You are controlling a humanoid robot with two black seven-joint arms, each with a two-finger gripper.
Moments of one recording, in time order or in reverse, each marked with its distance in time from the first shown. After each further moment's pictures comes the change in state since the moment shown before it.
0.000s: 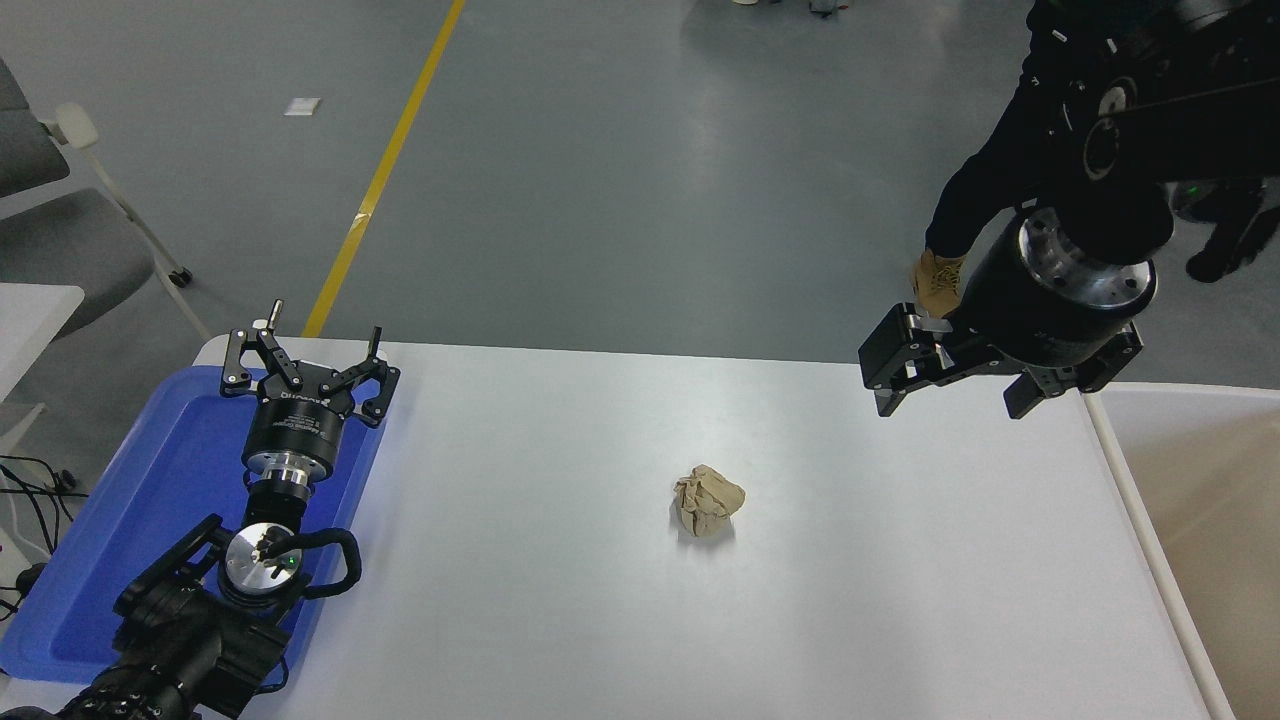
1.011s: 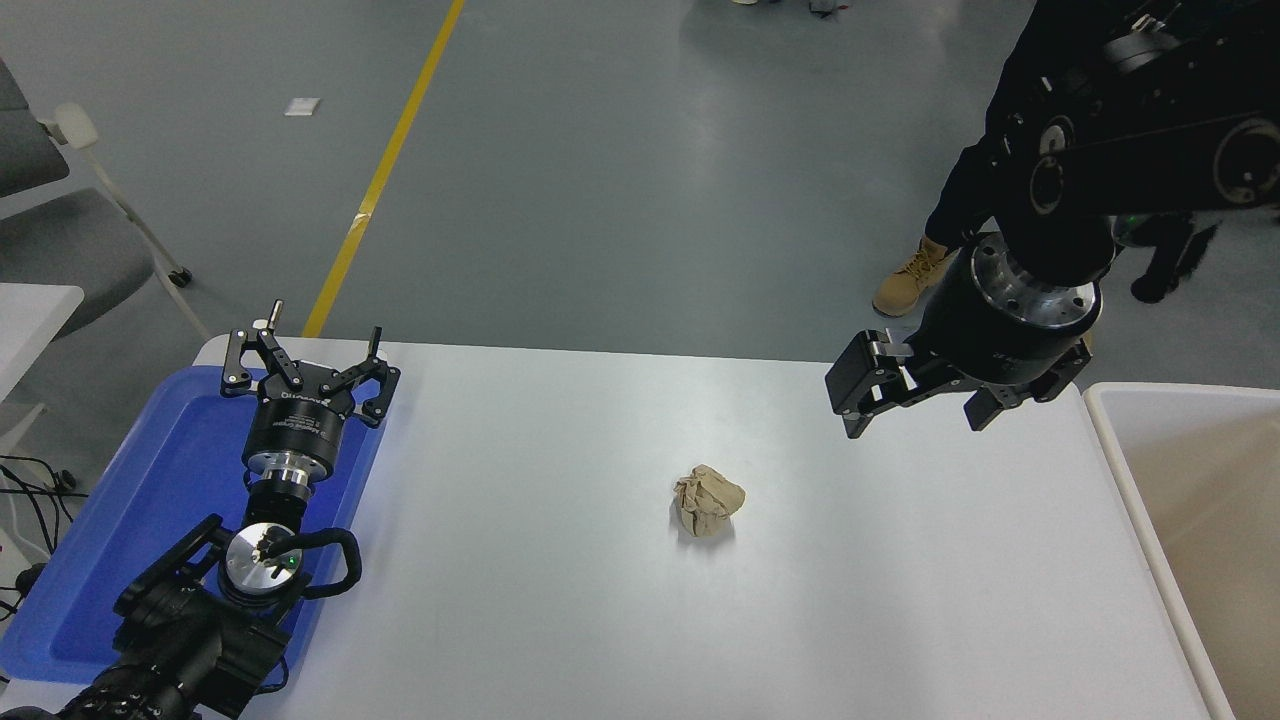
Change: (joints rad) left arm 0.000 0.000 0.000 0.000 0.000 0.002 0.000; right arm -0.078 -0.002 0.124 -0.038 -0.082 -0.018 0.000
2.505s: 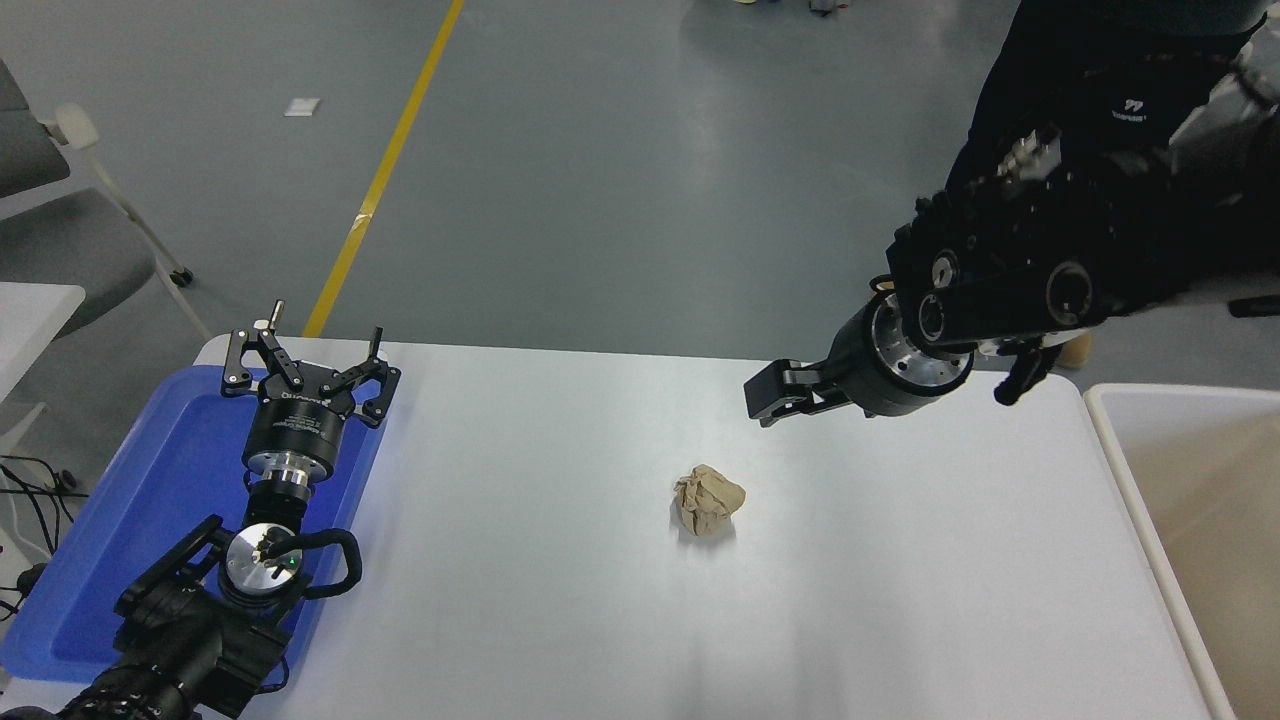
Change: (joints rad) left arm -0.001 0.000 0.001 -0.001 0.001 -0.001 0.002; right arm -0.374 0.082 0.140 -0.120 0.009 -0.476 0.004
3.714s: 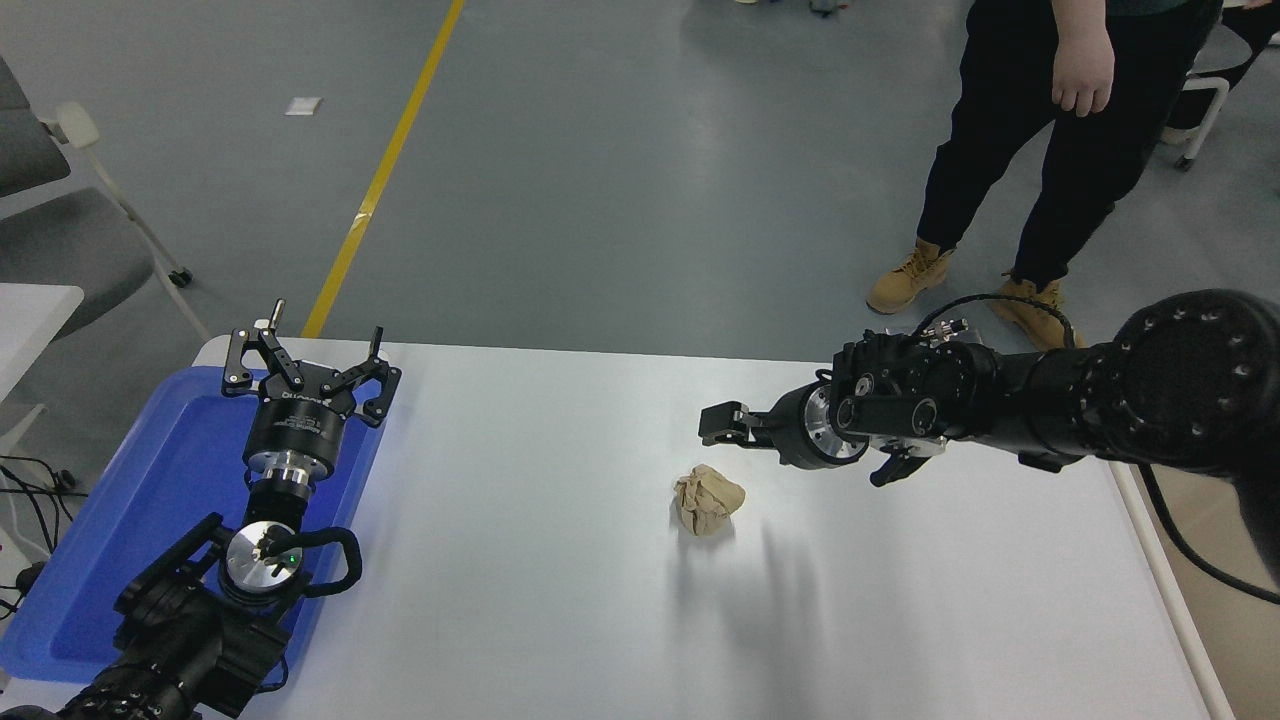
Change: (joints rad) left arm -0.001 0.000 0.000 -0.001 0.000 -0.002 0.001; right arm -0.657 0.013 0.208 -0.628 -0.084 -0.041 0.015
